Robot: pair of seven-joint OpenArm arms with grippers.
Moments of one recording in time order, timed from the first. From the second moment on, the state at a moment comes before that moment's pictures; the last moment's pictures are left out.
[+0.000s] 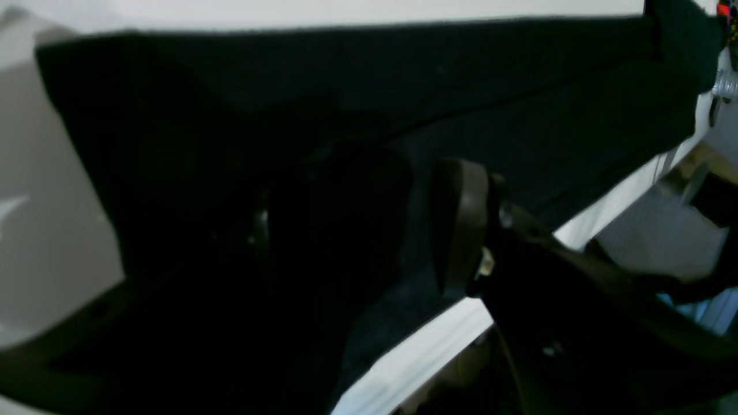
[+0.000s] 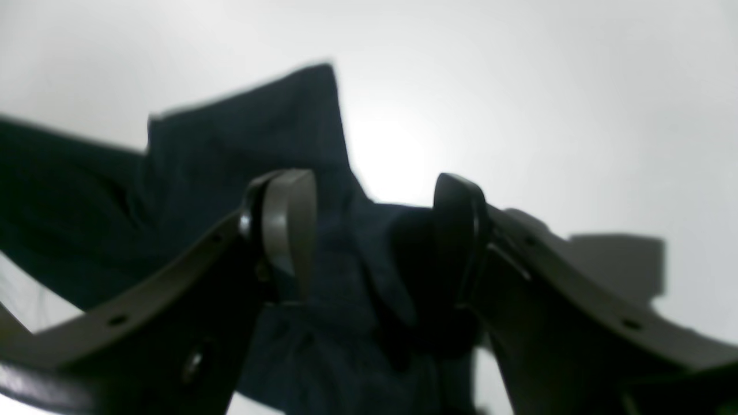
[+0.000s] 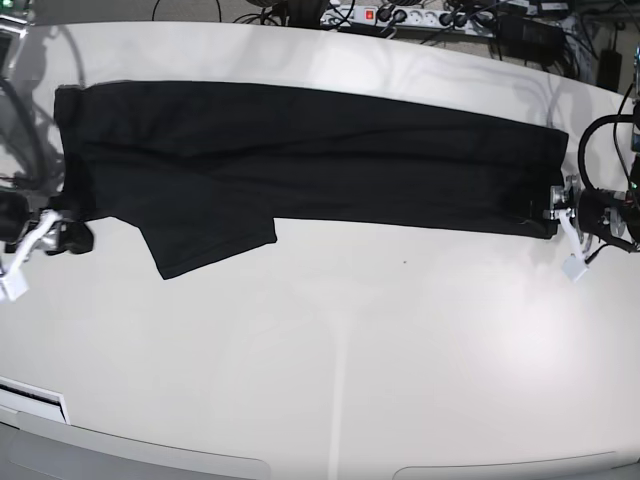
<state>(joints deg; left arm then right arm) -26.7 -37.8 18.9 29.3 -69.7 -44.1 62.2 1.4 25.3 22.9 80.6 44.5 36.1 -63.6</state>
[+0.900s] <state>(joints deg) -26.8 -36.9 18.8 29.3 -69.6 -44.1 60.7 16.2 14.2 7.3 48.6 24.0 30.5 -40.4</state>
